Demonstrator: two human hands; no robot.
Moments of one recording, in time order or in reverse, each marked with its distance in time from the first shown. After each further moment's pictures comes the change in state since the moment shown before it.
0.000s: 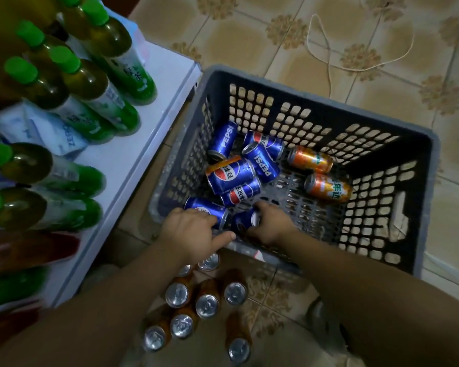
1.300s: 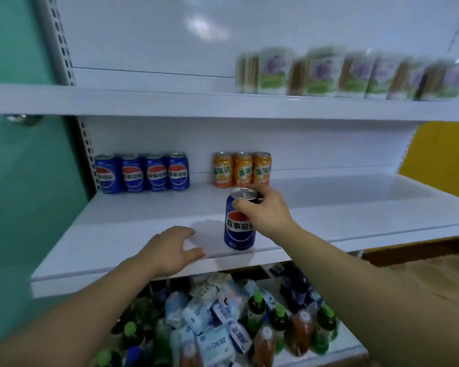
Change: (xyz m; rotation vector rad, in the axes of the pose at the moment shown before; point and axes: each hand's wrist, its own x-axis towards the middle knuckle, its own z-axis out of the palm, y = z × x) left_hand -0.700 -0.160 -0.137 -0.569 0.719 -1.008; right_hand -0.555 -0.541 0.063 0.256 0.019 -1.202
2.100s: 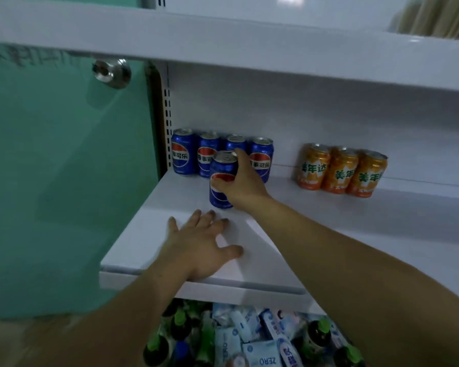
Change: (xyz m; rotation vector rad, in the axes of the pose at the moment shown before) left_hand 0.018 -0.097 -0.017 0.182 -0.015 -0.217; right_hand 0.120 -0.035 0.225 -0.133 -0.316 -0.229
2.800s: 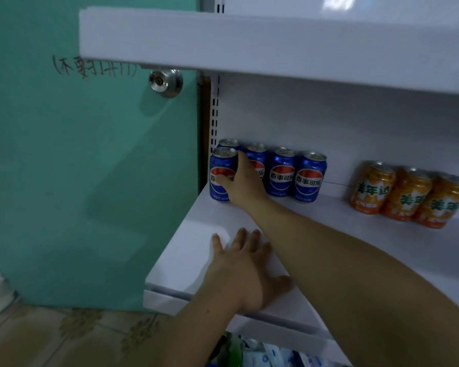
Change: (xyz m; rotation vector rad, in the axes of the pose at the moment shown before) left_hand 0.002 -0.008 0.006 0.031 0.068 0.063; right_hand 0.070 -0.029 0.087 -0.018 -0.043 -0.122
